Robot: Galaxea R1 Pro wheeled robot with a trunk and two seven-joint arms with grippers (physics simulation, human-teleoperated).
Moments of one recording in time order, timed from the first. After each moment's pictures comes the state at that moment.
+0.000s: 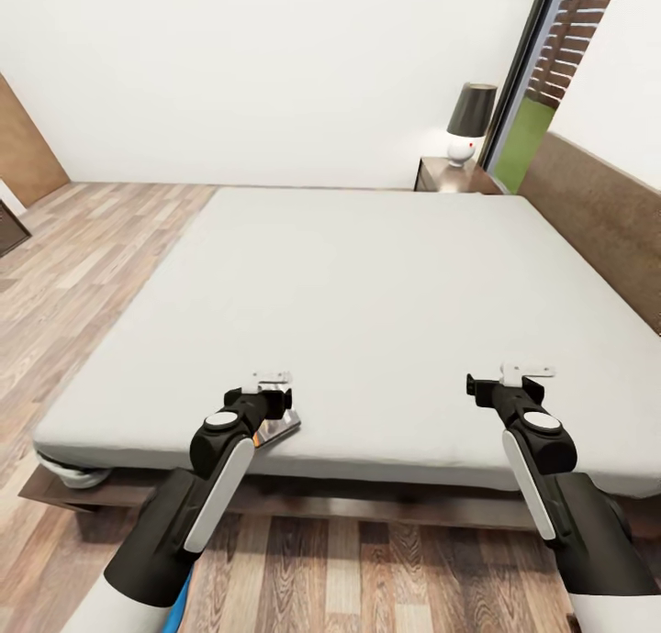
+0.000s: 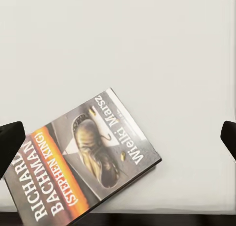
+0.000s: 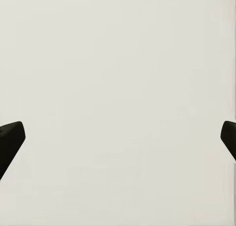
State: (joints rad) left arm -0.54 -0.03 -0.37 -1.54 0.35 0.79 0.49; right arm -0.50 -0.15 0.02 -1.54 -0.09 0.67 -0.27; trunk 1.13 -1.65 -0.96
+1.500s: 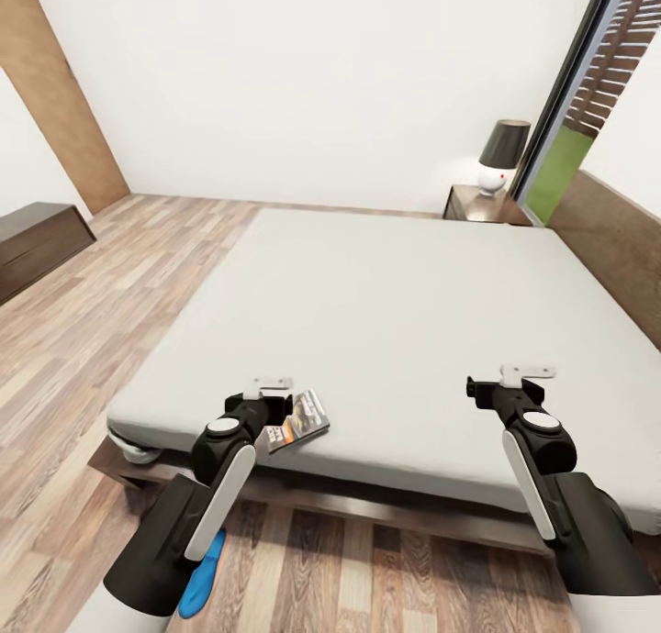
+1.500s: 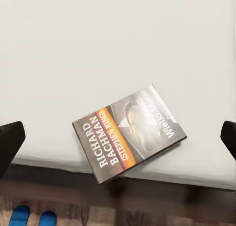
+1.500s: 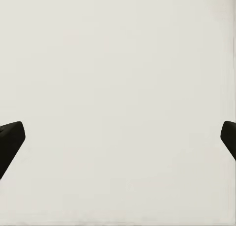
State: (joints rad) left arm -0.52 -0.03 -0.38 -1.54 0.35 0.79 0.49; right arm -0.50 -0.15 0.02 -1.54 -0.09 0.69 -0.27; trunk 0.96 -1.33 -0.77
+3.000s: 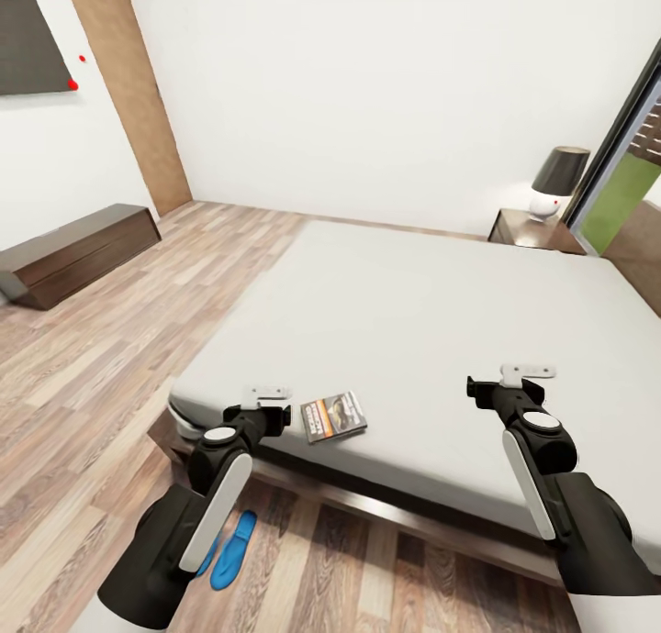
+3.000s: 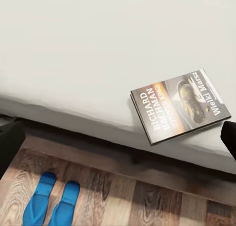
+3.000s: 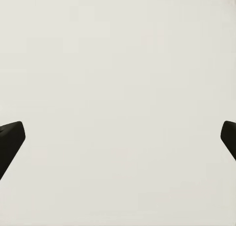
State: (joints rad) left arm -0.49 -0.02 -0.37 -1.54 0.37 0.79 0.49; right arm -0.50 -0.15 0.02 -1.55 -0.09 0.69 -0.27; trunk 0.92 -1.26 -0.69
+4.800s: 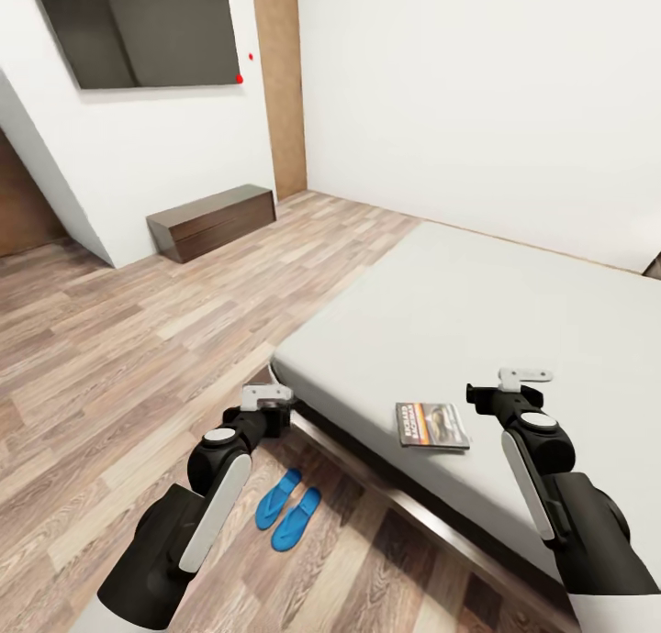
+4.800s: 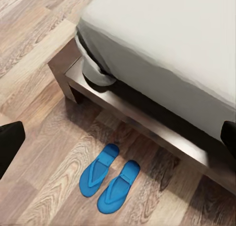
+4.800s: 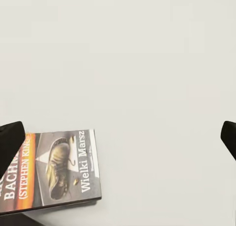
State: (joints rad) left arm -0.49 -0.02 -0.37 -1.53 0.38 0.79 0.49; right arm -0.50 -0.15 0.03 -1.53 -0.08 0.75 -0.27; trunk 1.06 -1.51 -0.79
